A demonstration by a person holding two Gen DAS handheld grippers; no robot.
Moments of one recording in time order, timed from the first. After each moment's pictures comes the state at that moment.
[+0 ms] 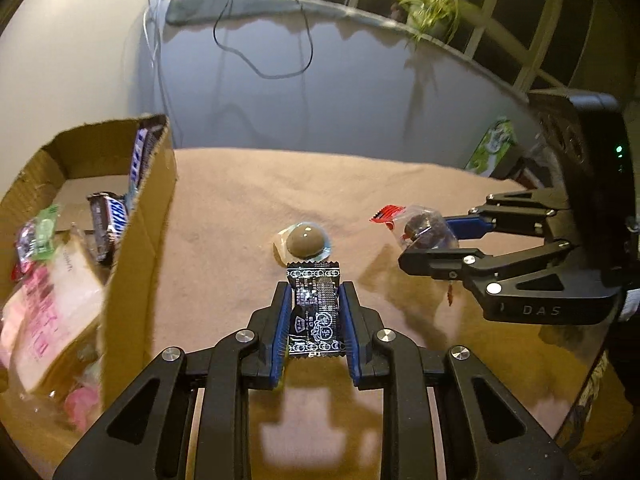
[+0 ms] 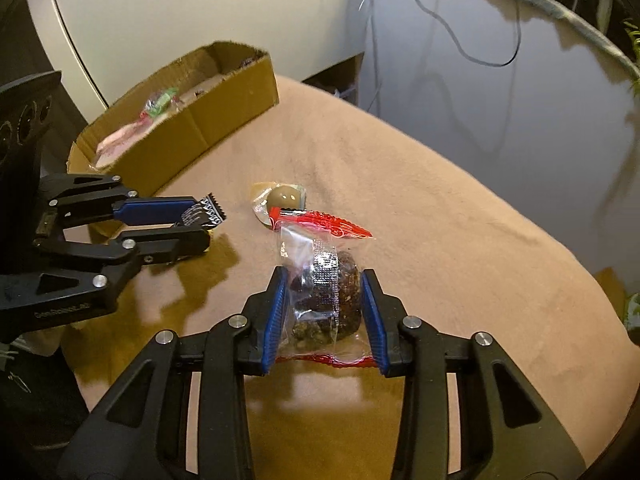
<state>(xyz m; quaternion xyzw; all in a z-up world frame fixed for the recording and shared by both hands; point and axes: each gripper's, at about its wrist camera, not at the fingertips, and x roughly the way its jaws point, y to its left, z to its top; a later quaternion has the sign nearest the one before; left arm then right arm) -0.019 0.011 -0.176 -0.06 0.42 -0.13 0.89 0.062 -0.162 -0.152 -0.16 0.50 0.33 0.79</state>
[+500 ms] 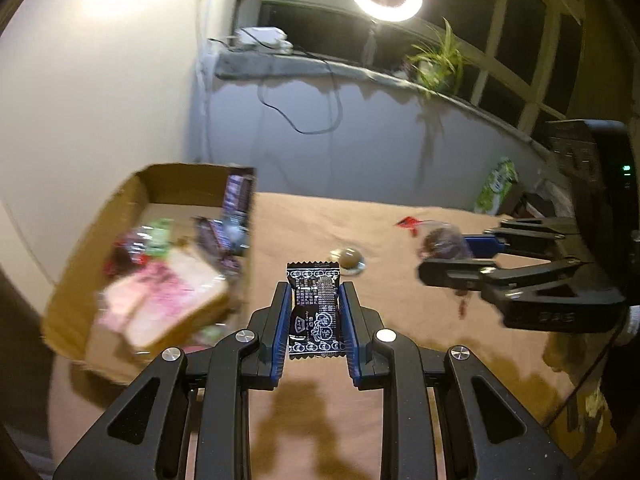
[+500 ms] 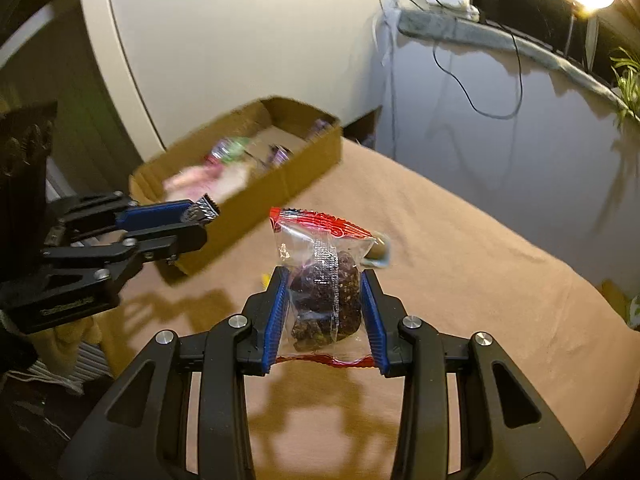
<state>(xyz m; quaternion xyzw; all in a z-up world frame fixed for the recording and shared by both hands) -0.082 0.065 -0.125 -0.07 0.35 -0.08 0.93 0.000 -0.113 -0.095 -0.13 0.43 0.34 0.82</state>
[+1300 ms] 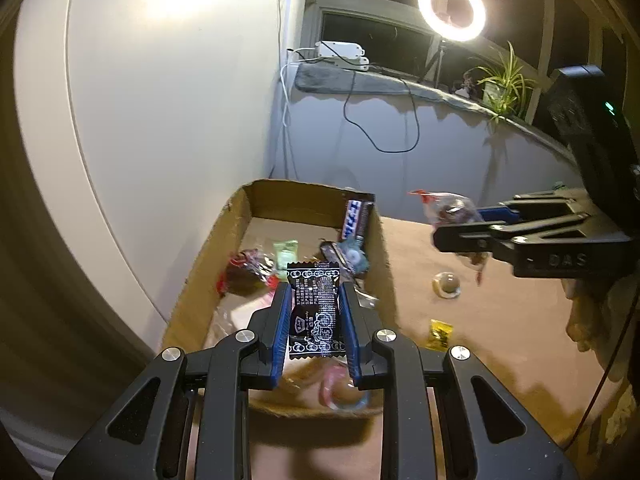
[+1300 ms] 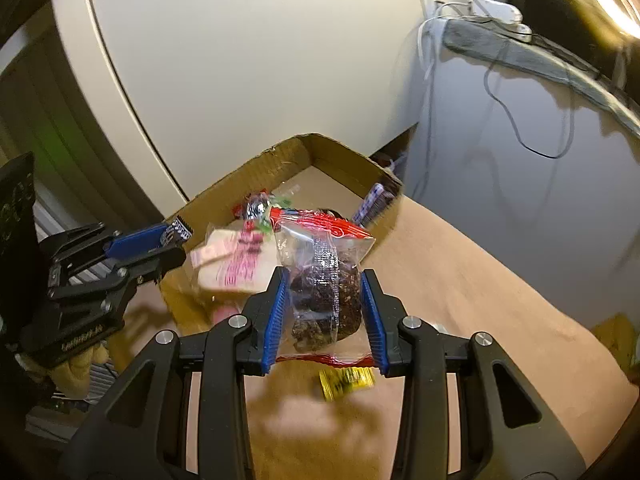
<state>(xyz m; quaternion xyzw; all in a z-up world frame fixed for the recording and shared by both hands) -0.073 0.145 -0.119 -0.06 0.34 0.01 0.94 0.052 -0.003 -0.080 -0.14 0.45 0.37 0.80</state>
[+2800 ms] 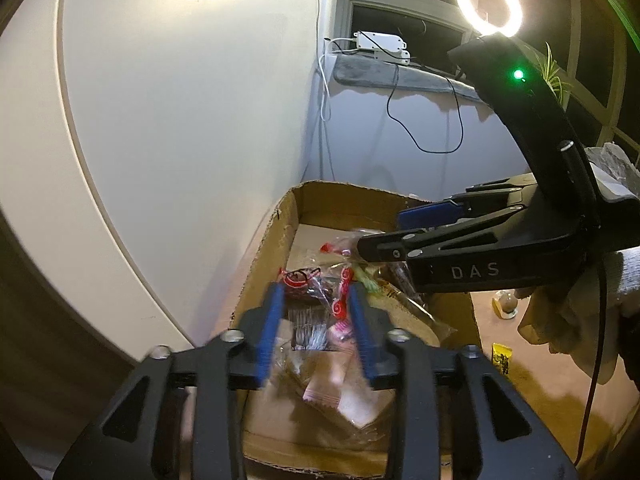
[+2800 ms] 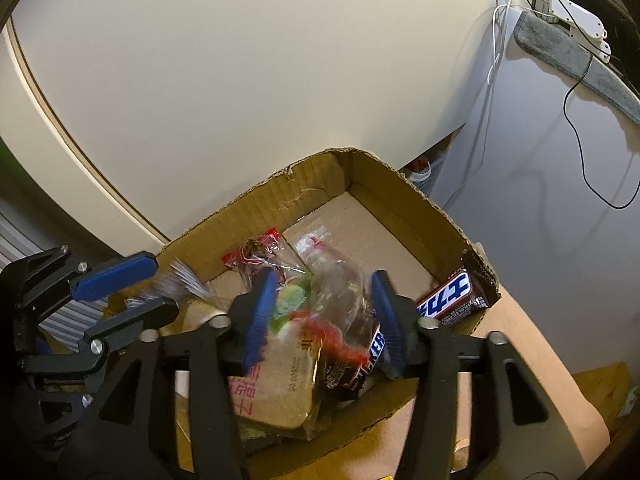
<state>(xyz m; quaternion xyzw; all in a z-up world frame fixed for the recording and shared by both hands) -0.039 0.180 -0.133 -0.06 0.35 0.05 0.93 0.115 0.103 -0.138 -0.19 0.47 0.39 0.76</state>
